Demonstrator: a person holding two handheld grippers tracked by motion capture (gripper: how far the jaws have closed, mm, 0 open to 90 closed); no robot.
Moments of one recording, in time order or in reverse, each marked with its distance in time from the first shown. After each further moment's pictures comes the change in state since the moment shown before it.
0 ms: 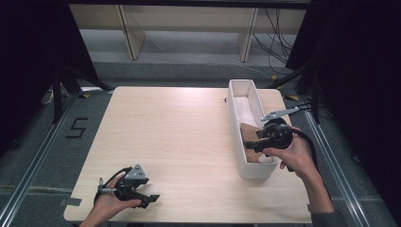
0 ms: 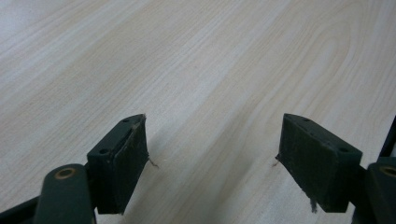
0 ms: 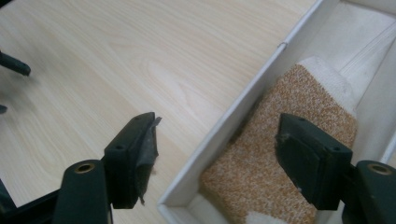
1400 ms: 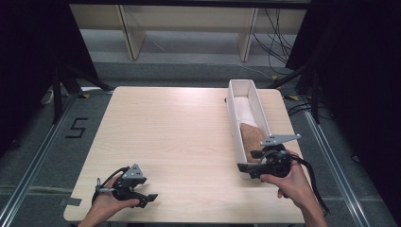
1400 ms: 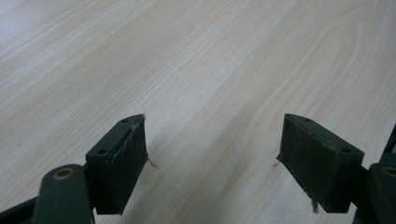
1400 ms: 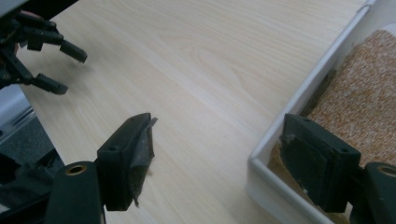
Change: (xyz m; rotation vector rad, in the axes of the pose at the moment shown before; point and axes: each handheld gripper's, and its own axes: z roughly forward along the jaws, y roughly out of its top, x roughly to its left) left arm 0.003 -0.003 -0.005 -0.012 0.010 -0.018; right arm 0.047 -0.048 -0.006 -0.044 0.106 0.037
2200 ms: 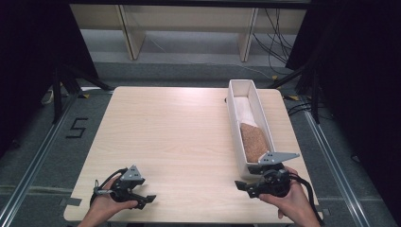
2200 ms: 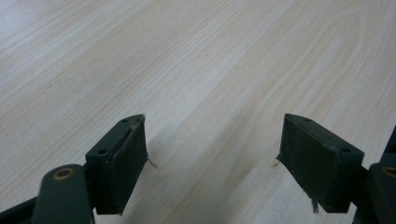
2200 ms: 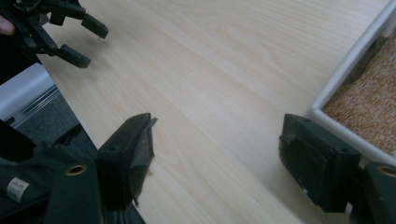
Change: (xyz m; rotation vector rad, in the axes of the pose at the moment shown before) left arm 0.000 -0.006 -0.002 -0.004 0.012 0.000; right arm 0.027 -0.033 -0.001 0.013 0.027 -0.029
